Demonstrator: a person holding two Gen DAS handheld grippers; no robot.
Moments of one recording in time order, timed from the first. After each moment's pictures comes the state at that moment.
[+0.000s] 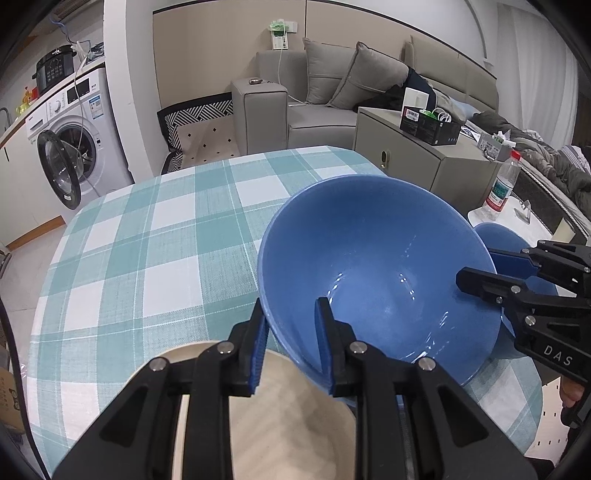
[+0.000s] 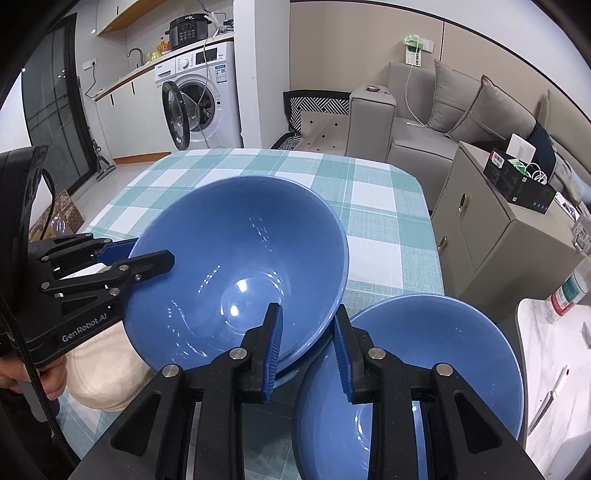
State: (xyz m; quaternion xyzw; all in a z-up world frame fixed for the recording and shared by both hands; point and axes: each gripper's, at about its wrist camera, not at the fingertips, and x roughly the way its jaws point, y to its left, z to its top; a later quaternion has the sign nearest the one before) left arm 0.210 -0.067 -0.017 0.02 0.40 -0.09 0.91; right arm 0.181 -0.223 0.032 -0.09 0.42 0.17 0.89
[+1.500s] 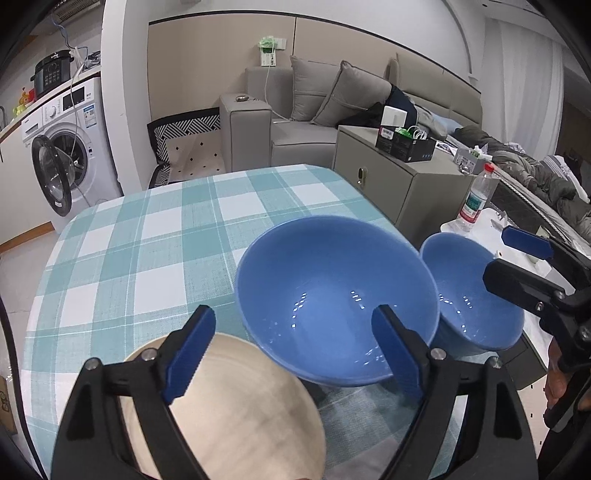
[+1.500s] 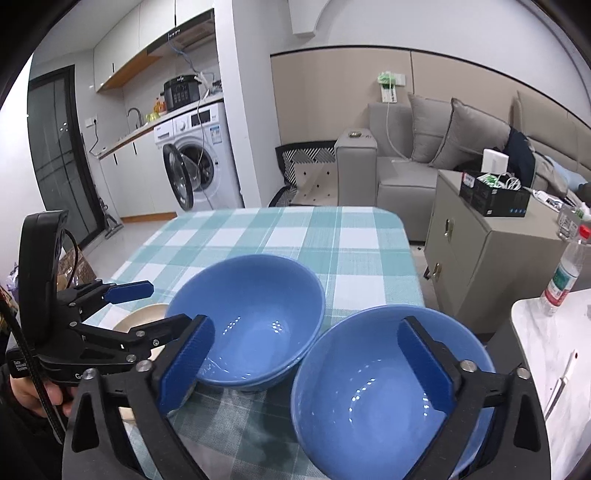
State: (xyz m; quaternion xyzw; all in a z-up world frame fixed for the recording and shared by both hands) left arm 0.175 -0.079 0.008 0.00 0.37 -0.12 0.92; right arm 0.129 -0.271 0.075 0.00 0.32 0.17 0.93
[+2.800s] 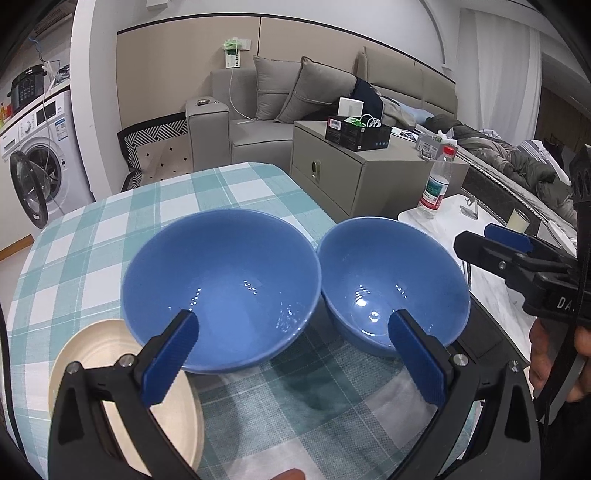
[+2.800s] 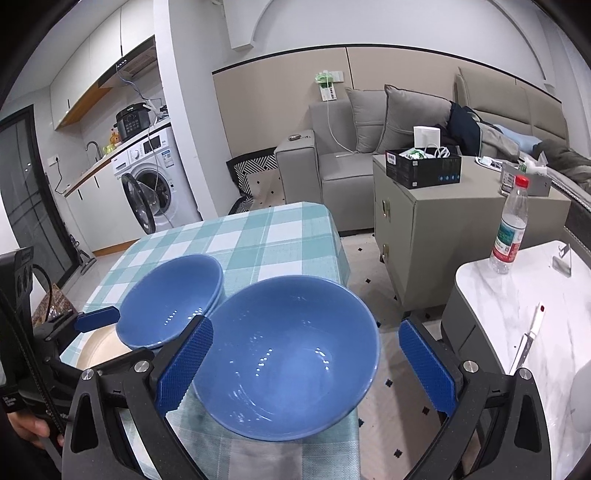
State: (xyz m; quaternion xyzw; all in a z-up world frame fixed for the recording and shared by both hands) left arm 0.150 -0.166 0.009 0.01 0.37 -0.16 0.92; right arm 0.105 -0.379 0.066 0.05 0.33 0.09 0.94
